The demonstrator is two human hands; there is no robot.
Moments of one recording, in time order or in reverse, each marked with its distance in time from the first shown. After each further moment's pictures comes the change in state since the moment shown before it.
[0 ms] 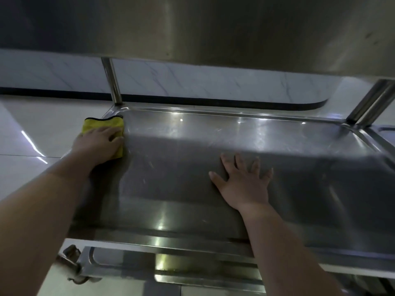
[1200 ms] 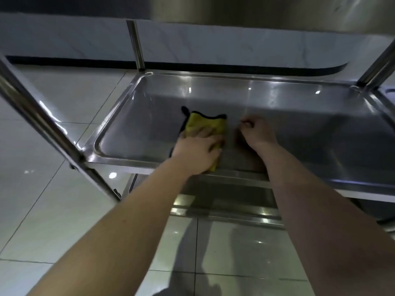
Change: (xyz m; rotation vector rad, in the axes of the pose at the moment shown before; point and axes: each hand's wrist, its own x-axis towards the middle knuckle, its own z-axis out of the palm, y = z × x) left_hand -0.195 0.151 -0.011 -0.141 -0.142 0.517; right_hand -0.014 0.004 -0.024 0.622 0.149 0.034
